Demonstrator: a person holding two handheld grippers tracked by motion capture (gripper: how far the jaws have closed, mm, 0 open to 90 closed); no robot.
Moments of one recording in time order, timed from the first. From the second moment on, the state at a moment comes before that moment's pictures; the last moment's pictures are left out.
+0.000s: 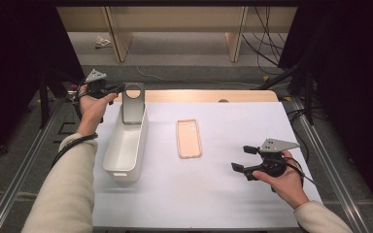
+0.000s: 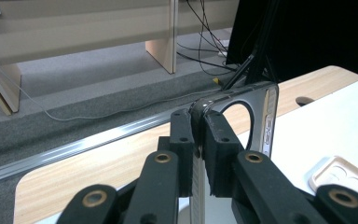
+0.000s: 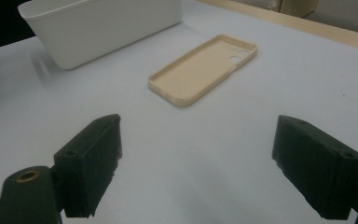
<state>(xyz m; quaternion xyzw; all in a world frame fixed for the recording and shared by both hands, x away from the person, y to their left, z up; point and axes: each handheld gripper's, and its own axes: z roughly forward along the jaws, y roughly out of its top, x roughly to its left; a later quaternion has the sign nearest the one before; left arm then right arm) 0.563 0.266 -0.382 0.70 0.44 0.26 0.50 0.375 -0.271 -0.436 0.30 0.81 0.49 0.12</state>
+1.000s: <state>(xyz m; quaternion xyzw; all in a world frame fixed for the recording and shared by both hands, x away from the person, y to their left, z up) 0.566 0.268 -0.395 0.72 0.47 0.26 0.45 0.375 -0.270 -0.437 0.30 0.81 0.49 0.12</state>
